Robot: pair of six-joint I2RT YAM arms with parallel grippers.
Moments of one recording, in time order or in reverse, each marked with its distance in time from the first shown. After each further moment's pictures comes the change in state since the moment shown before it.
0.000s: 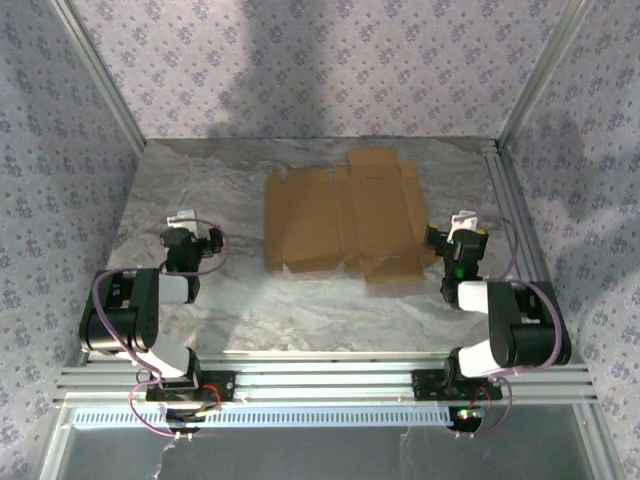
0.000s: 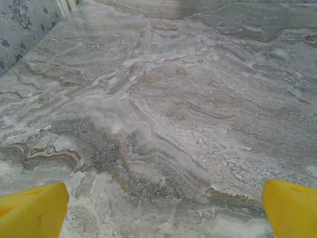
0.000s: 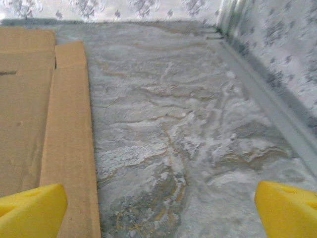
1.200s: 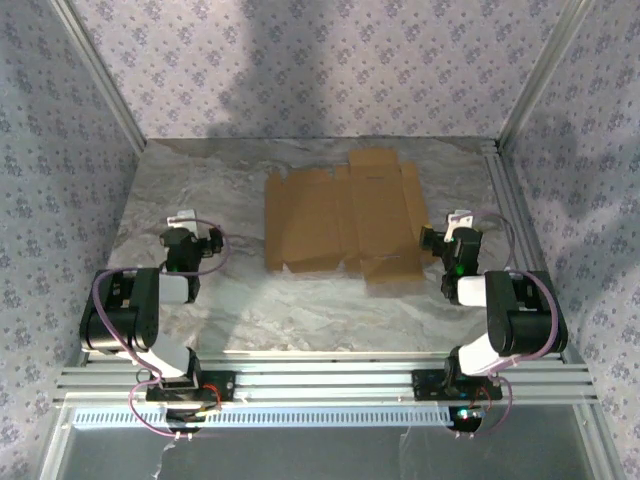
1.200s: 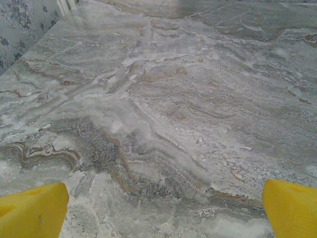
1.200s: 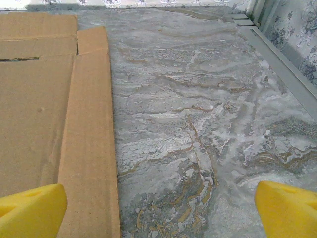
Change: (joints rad) left arm 0.010 0.026 0.000 0.020 0.009 -0.008; right arm -0.032 0.109 0.040 0.018 -0.135 -0.001
